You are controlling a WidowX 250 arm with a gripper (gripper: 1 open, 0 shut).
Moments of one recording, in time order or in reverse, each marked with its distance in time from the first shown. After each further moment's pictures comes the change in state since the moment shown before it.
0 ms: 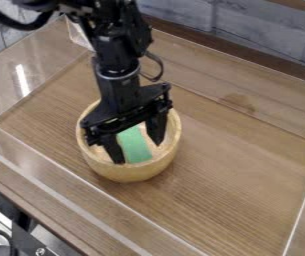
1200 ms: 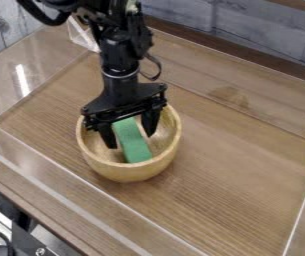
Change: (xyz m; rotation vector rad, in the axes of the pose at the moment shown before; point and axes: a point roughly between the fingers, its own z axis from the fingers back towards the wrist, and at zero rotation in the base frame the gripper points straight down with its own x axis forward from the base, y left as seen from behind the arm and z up) arm 0.041 -0.005 -0.020 0.040 -0.090 -0.102
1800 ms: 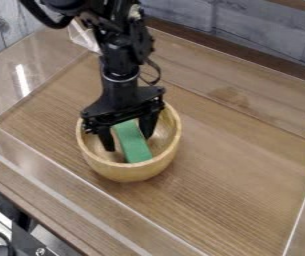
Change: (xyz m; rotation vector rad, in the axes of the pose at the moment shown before) arm 0.001 0.003 -0.003 0.020 -0.012 0.012
